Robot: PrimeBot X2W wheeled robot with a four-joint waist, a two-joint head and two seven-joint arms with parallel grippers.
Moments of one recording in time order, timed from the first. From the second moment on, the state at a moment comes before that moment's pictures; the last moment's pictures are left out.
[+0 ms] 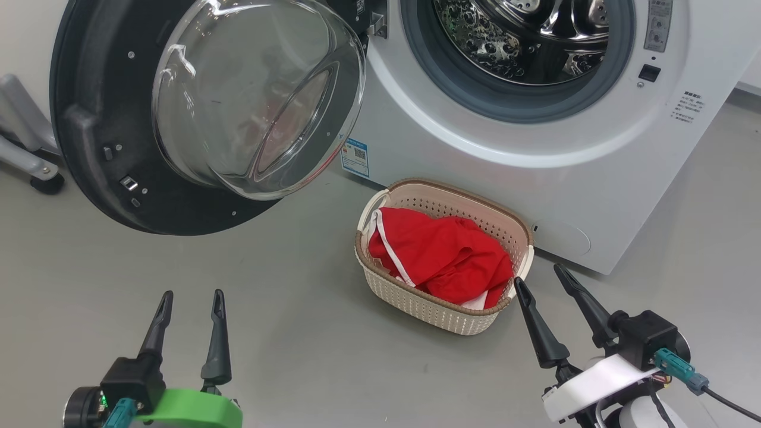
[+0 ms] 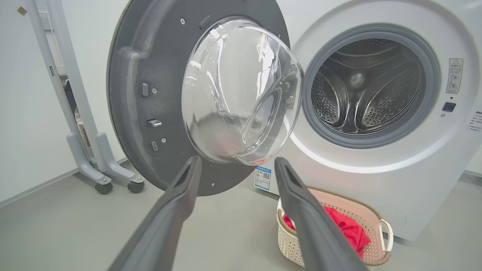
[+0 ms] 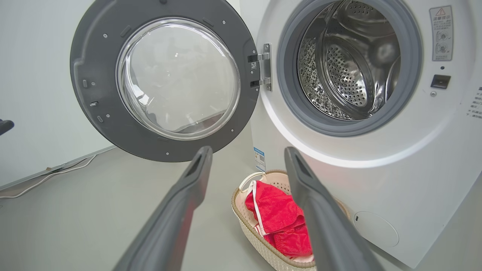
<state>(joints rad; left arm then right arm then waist) 0.03 0.04 -0.13 0.12 -0.28 0.05 -0.25 -0.01 -0.15 0.33 0.14 0.38 0.12 -0.25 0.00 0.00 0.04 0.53</state>
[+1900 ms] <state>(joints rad) -0.33 0.34 0.29 -0.18 -0.34 0.05 -0.19 -0.09 -0.26 0.34 0.04 0.35 0.12 -0.20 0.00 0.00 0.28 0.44</state>
